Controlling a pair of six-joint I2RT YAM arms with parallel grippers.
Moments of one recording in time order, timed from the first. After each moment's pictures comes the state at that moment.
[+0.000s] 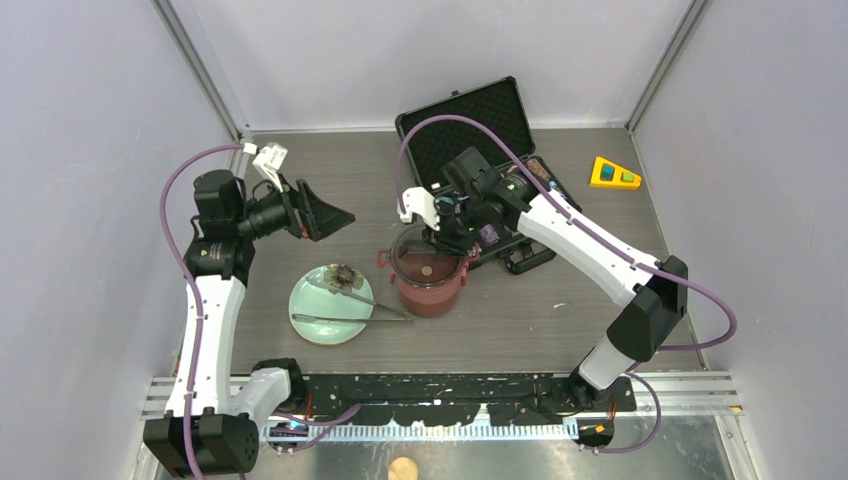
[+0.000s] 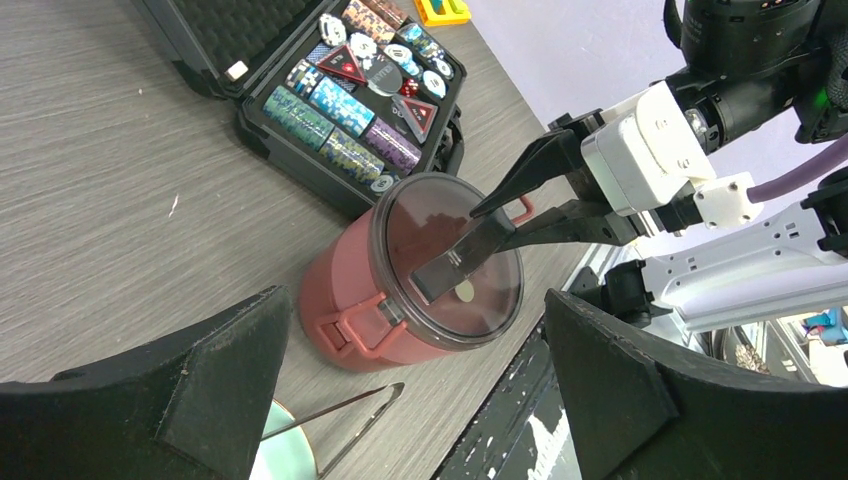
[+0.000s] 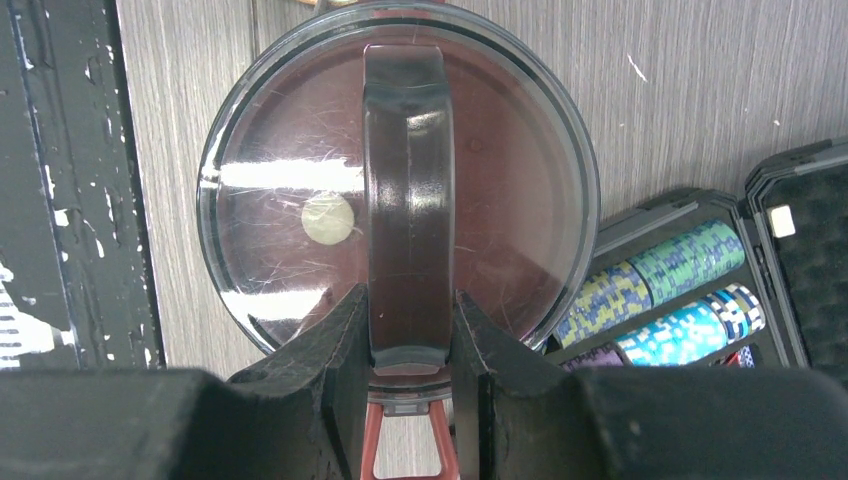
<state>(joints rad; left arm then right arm) 0.08 0.97 1.05 -0.42 0.99 -0.31 0.75 1.62 1.60 -0.97 -0.42 -0.71</state>
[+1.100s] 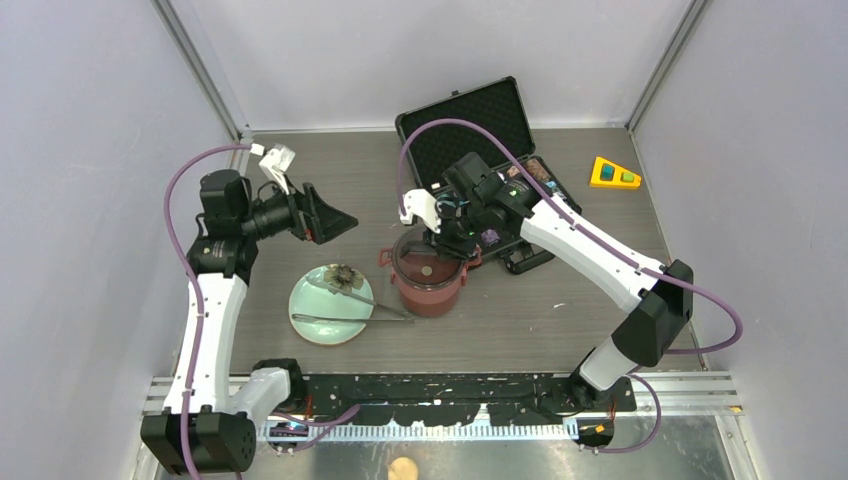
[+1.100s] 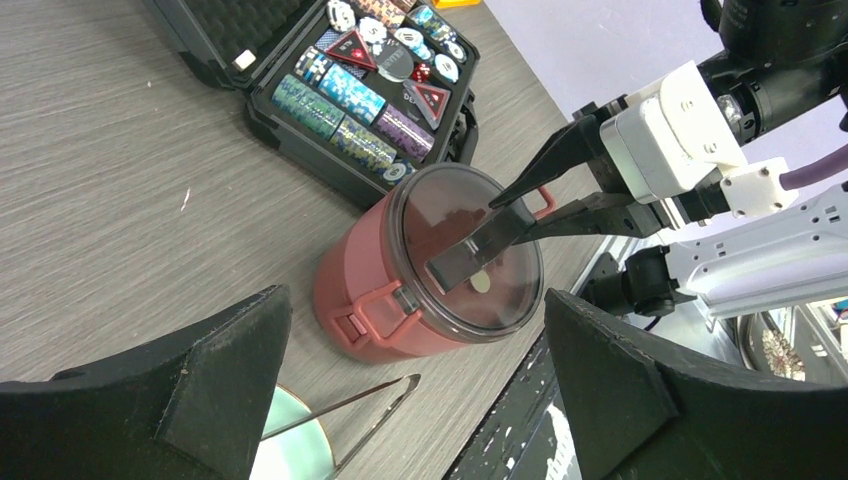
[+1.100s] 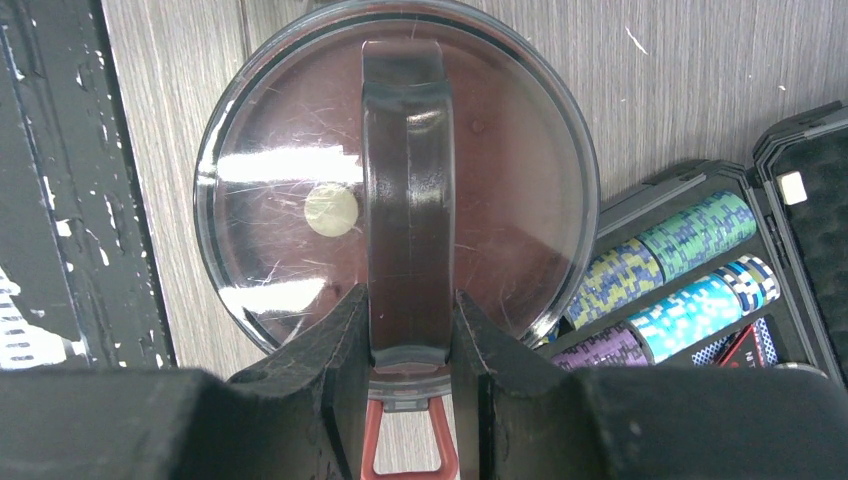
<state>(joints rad) 0.05 0.98 1.05 -0.45 0.97 -0.24 0.78 1.58 1.55 -0.95 -0.37 -0.64</state>
